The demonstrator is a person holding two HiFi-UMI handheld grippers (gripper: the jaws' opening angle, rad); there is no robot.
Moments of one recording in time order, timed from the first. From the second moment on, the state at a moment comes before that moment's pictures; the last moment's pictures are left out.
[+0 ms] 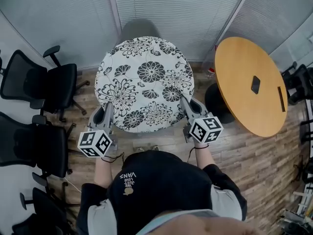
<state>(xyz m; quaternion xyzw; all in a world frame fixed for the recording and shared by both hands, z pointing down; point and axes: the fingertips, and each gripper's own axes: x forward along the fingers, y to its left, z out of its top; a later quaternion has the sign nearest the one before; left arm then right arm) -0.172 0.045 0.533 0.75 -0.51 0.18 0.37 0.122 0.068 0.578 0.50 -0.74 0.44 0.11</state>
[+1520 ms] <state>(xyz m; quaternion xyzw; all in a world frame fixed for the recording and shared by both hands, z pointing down) -0.165 0.038 0.532 0.77 -0.49 0.17 0.37 0.129 0.070 0.579 0.53 -0.72 0.43 0.10</state>
